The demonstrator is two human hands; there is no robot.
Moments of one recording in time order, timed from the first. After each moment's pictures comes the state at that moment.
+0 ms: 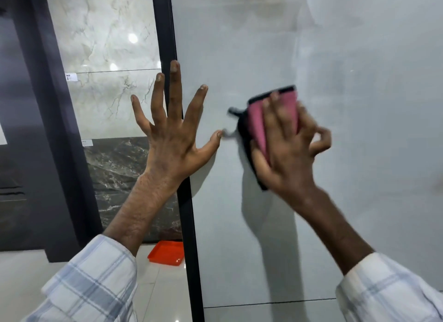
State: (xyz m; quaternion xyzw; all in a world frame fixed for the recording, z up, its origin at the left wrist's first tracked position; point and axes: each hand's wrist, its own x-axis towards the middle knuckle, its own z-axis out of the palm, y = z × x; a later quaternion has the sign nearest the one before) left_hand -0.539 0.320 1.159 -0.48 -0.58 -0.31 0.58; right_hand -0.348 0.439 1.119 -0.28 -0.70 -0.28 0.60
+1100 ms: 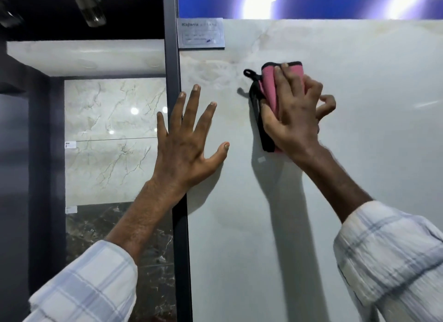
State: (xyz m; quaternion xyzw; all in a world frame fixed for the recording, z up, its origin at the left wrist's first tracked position) left_hand -0.536 0.337 1.296 -0.53 -0.53 -0.34 0.57; right_hand -0.337 0.467 1.339 -0.28 -0.64 -0.25 0.68
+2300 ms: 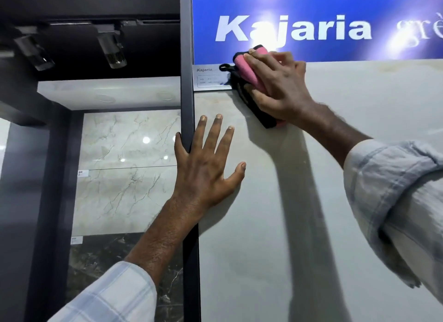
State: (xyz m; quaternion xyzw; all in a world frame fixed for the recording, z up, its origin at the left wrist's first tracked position) left_hand -0.532 0.355 1.332 -0.48 -0.54 -0.30 0.62; right_hand -0.348 0.465 1.483 -0.13 -0.69 -0.38 0.60
